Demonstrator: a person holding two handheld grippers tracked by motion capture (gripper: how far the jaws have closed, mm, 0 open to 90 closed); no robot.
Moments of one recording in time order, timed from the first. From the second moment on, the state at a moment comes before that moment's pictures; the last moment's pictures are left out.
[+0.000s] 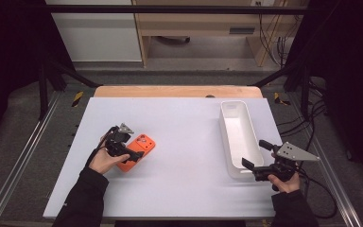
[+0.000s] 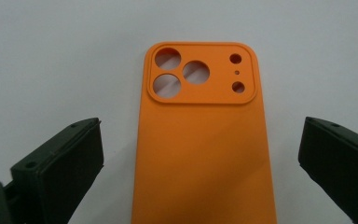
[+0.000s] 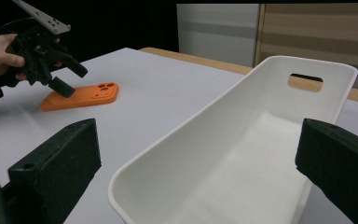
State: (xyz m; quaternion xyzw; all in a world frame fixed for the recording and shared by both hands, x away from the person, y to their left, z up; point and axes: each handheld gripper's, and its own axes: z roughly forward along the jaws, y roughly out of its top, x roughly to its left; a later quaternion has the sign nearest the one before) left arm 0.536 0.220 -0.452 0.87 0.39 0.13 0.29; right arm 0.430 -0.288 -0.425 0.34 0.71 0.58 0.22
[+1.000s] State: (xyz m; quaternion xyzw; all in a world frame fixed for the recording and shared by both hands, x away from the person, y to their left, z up) left arm 0.539 0.218 -0.467 0.88 0.39 0.11 0.24; right arm 0.430 -0.288 -0.424 0.34 0.71 0.58 0.22
